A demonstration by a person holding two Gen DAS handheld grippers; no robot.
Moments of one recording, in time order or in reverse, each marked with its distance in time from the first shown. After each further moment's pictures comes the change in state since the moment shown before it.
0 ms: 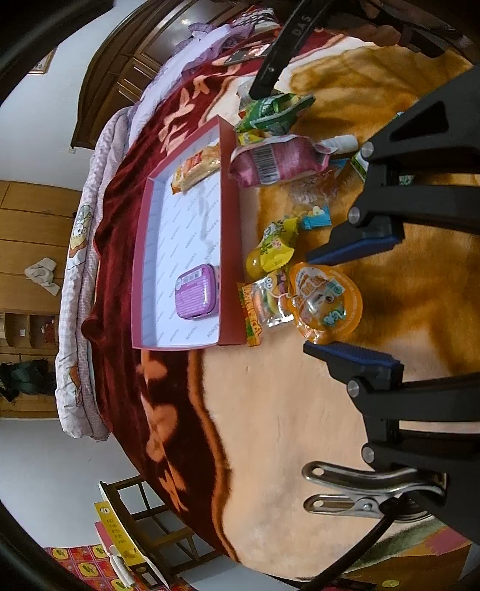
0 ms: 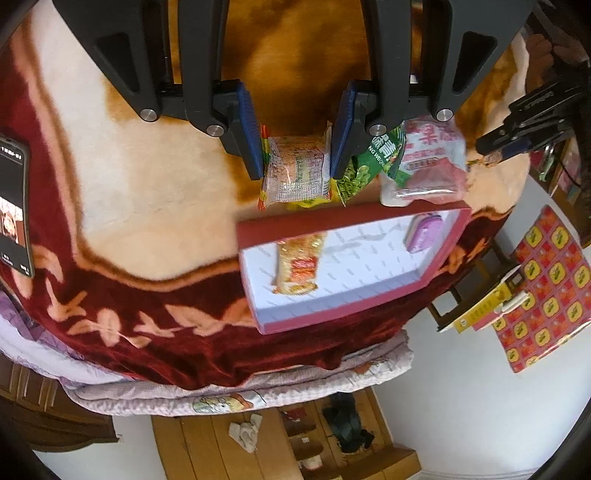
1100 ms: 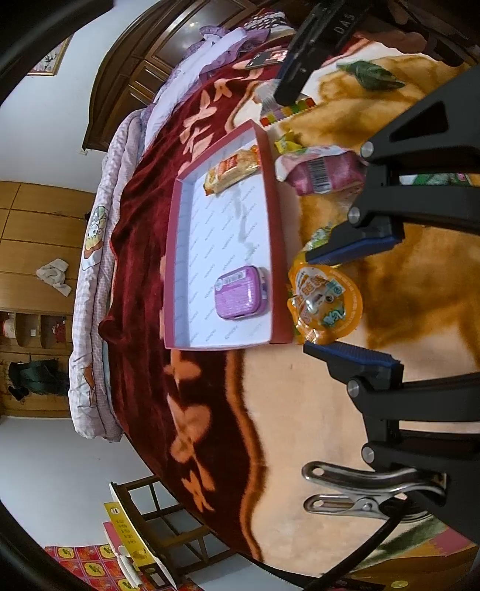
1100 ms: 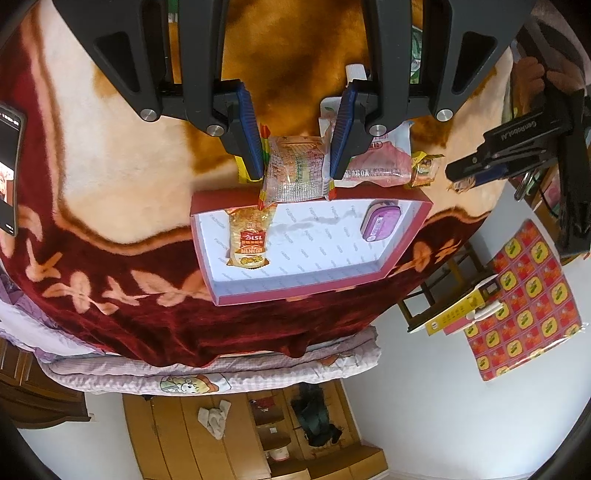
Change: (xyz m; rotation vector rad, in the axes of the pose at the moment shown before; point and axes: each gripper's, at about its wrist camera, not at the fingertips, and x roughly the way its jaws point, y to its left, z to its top) left arm -0.008 0.000 0.034 -0.003 -0.040 -0.012; right arm -0.006 0.031 0.014 -0.079 -0.023 0.063
